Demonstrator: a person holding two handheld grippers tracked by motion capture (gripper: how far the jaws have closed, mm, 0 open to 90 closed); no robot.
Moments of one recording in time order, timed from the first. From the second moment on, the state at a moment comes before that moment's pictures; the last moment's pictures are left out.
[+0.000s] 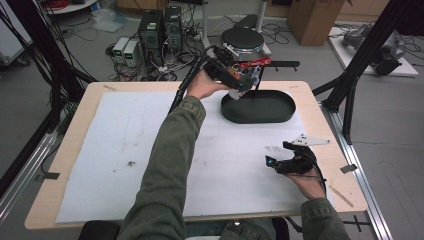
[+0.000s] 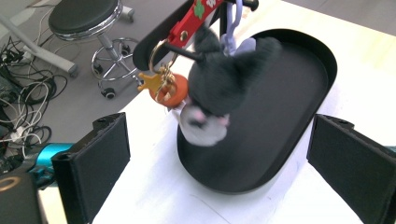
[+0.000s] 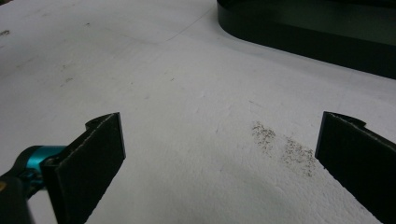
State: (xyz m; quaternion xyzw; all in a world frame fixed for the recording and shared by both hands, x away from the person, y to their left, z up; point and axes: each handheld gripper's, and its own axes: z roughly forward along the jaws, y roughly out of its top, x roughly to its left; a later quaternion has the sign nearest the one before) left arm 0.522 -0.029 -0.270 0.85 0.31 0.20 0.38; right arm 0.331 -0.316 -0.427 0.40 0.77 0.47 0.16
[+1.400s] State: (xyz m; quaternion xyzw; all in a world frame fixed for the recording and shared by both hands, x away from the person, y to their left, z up) left arm 0.467 0.066 -0.333 0.84 0.34 0.19 0.38; right arm 0.331 -0.316 -0.426 0.40 0.77 0.46 0.16
